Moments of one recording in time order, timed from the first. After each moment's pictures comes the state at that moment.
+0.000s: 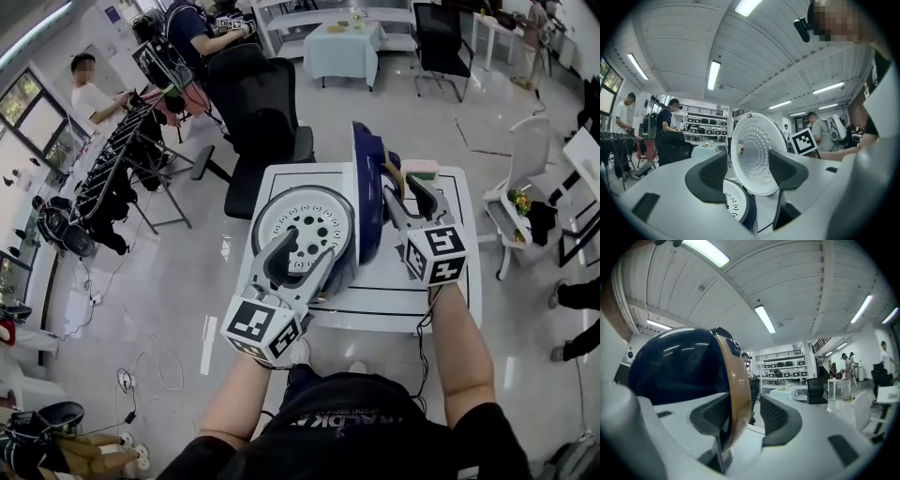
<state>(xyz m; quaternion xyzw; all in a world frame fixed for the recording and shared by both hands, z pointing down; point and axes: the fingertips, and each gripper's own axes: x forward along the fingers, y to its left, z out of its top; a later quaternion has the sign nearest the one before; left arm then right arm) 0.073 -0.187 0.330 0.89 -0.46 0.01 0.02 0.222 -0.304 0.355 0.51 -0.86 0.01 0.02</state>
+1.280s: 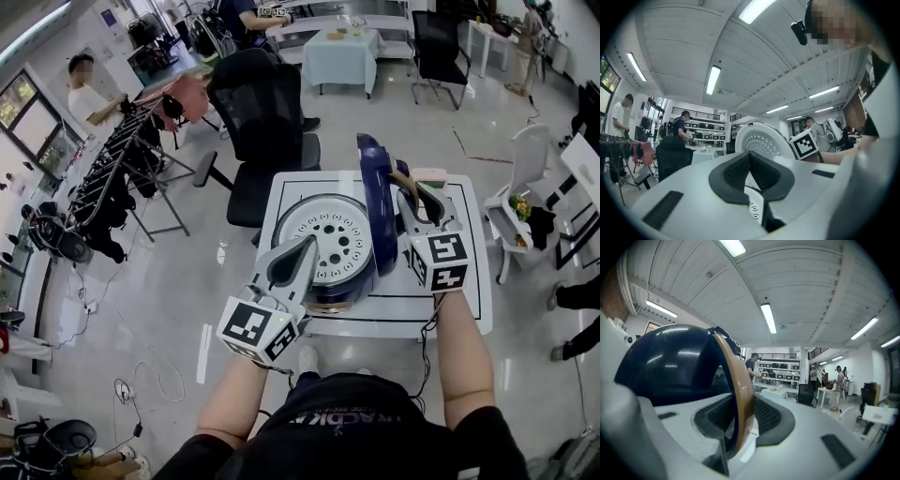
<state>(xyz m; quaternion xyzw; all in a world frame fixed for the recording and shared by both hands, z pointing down) 0.034 -0.203 0.316 0.90 -0.44 -0.01 0.00 0.206 -0.313 0.351 0.55 -0.83 -0.03 0.08</state>
